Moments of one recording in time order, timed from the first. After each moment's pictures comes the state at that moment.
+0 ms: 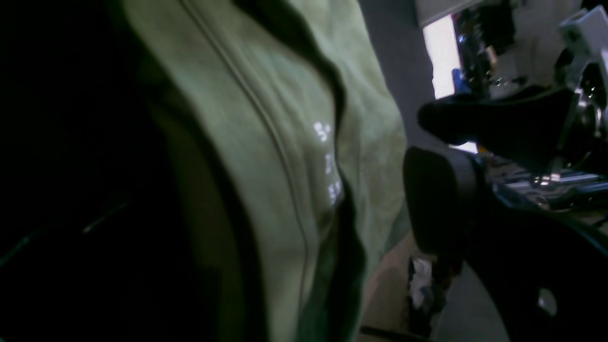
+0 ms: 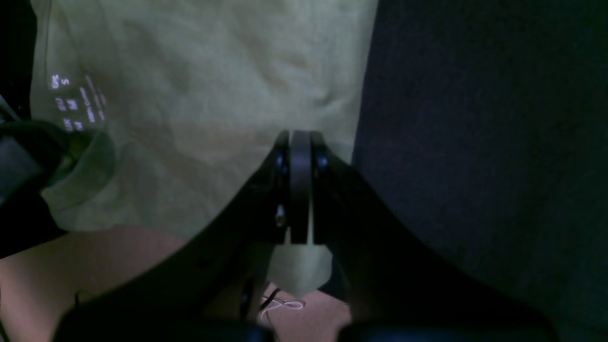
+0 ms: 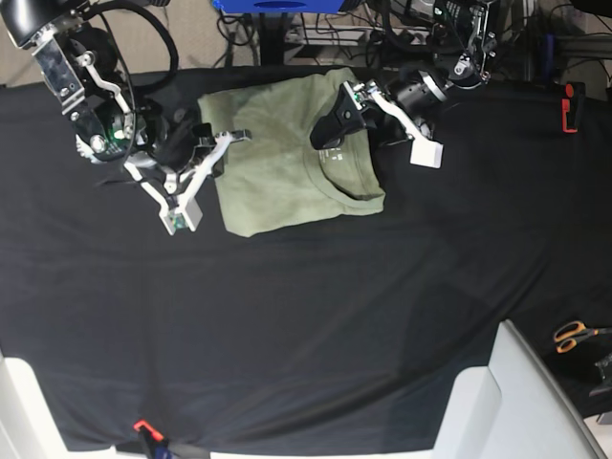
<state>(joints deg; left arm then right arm) 17.2 -7.9 -4.9 64.5 -46.5 -44.1 24.5 -8.0 20.7 -26.9 98.9 32.1 -9.8 -50.4</state>
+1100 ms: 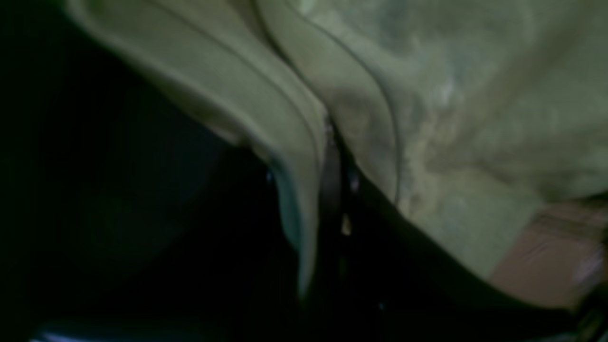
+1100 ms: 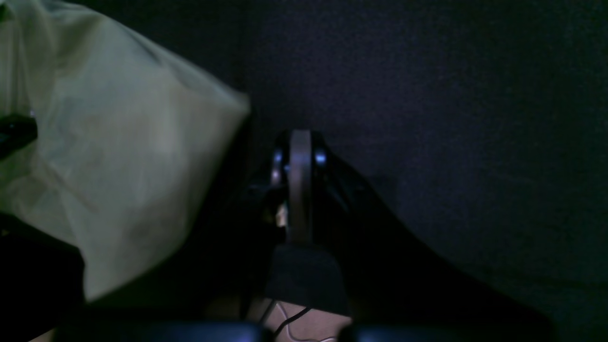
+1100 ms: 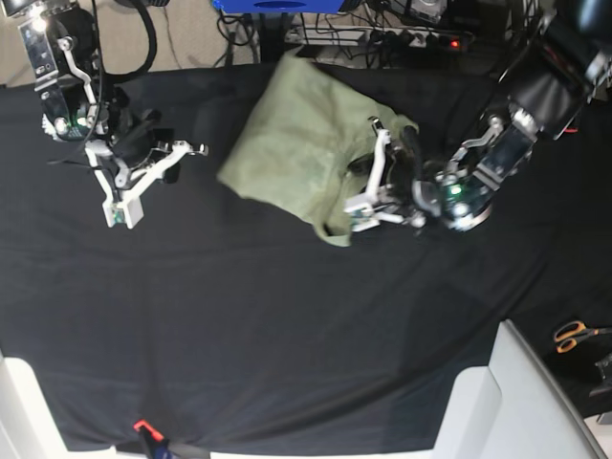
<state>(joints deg) -13.8 -29.6 44.9 71.9 -20.1 -34.2 38.4 -15.4 18.8 -13.1 99.1 32.5 -9.8 -43.9</state>
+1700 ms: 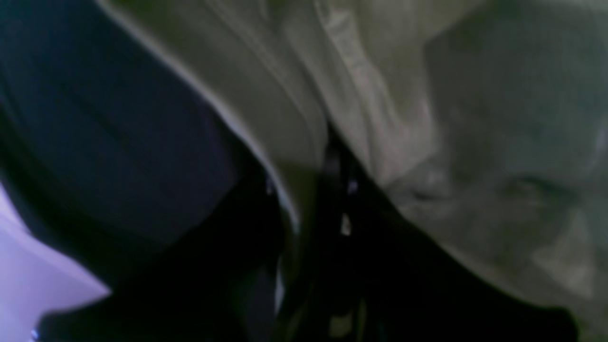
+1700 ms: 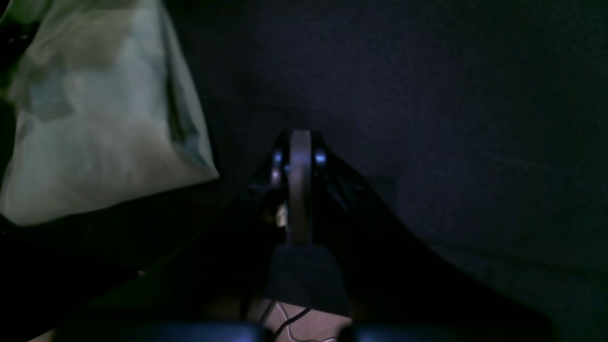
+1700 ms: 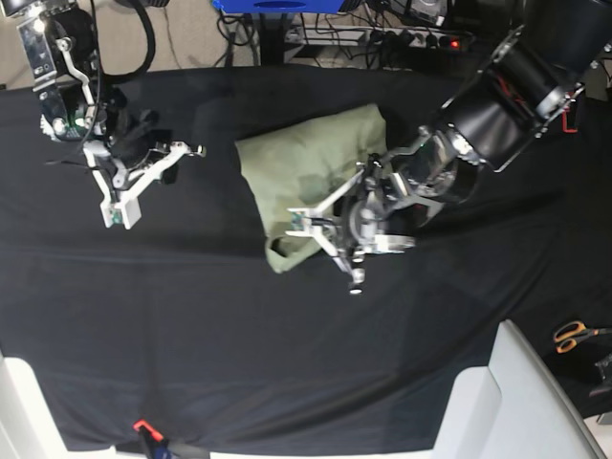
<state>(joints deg) -21.2 -17.4 51.1 67.0 24.4 -35.9 30.7 -15.3 18.8 -12.6 99.1 32.6 -9.8 -44.0</state>
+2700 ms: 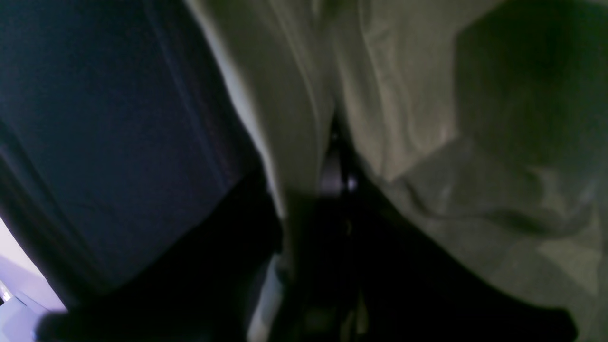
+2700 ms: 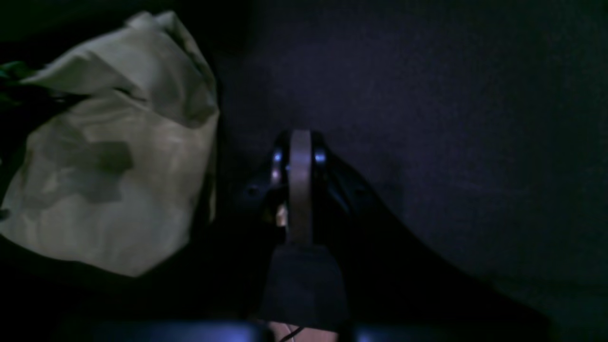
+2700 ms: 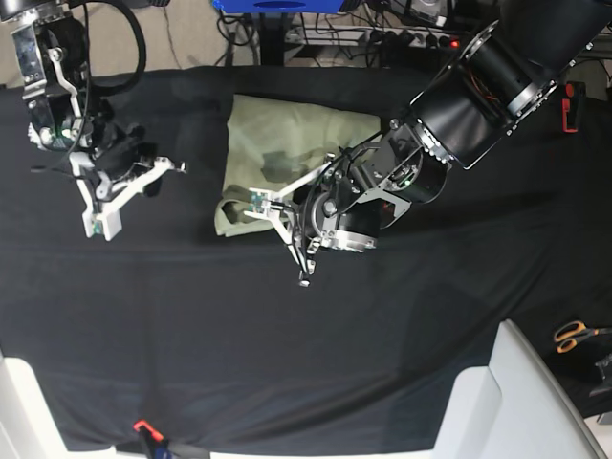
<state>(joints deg) -21.0 -12.5 50.7 66.9 29.8 -42.0 23.6 -14.3 18.6 -8.8 97.4 32.8 -9.9 -43.9</state>
